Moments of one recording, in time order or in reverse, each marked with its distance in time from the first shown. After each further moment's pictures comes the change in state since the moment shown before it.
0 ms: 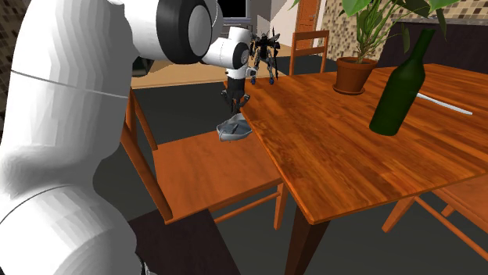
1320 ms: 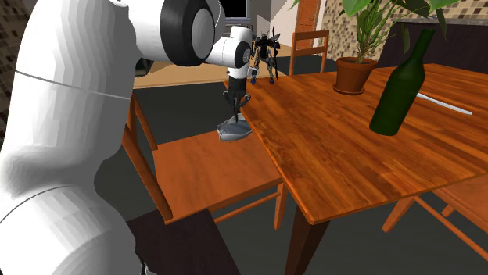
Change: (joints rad) arm -0.023 0.012 0.021 0.023 -0.023 -0.031 0.009
